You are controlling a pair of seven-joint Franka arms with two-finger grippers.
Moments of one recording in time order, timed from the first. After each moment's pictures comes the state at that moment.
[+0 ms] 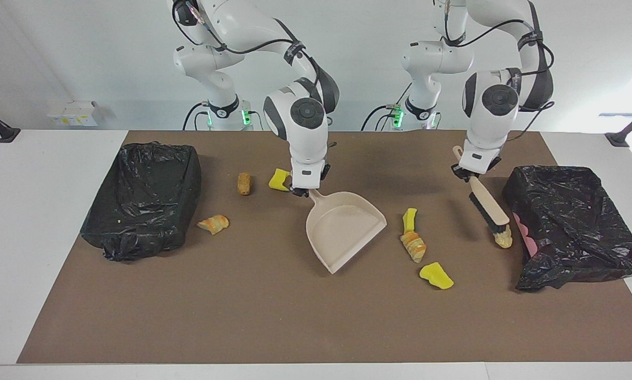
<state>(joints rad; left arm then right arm) -0.04 -0.05 -0.04 -2.19 0.31 1.99 -0.30 0.46 0.33 0.10 -1.72 0.04 1.95 -0.24</state>
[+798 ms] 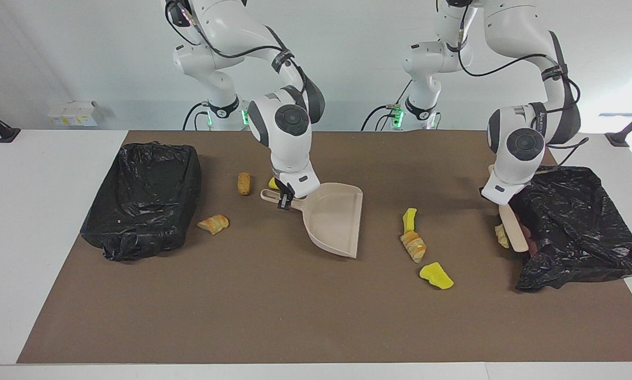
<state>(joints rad) 0.05 0.15 -0.05 -2.07 0.29 2.01 -0.06 0.40 0.36 0.10 -1.70 -0.12 1.95 -0.92</state>
